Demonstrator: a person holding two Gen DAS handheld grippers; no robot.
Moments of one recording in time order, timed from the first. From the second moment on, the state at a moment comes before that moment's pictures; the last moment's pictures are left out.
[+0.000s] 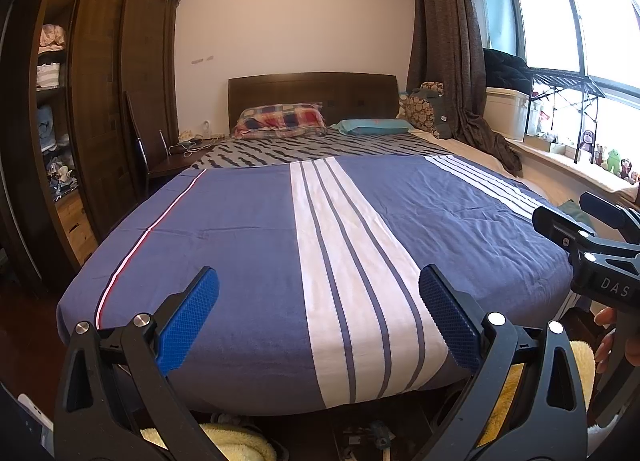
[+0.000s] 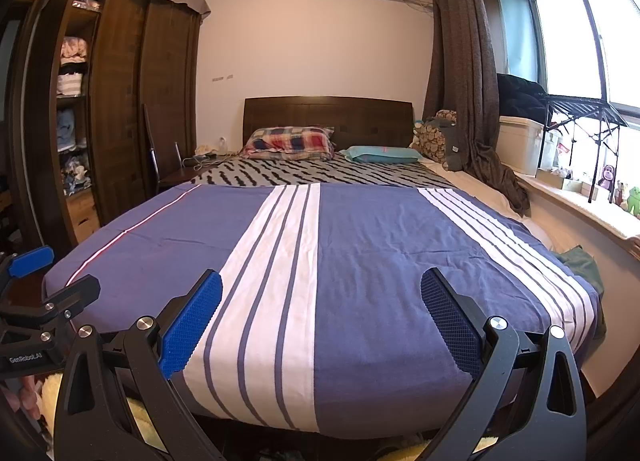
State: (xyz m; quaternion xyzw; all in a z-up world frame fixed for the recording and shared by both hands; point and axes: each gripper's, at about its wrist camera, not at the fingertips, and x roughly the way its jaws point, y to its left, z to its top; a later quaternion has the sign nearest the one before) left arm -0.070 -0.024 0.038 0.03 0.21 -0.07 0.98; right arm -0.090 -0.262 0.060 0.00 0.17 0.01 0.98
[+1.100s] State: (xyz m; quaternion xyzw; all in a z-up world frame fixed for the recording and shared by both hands) left arm -0.064 -0.019 0.033 0.01 0.23 -0.06 0.97; right arm -0.086 -0.266 0.053 0.00 0.19 0.01 0.98
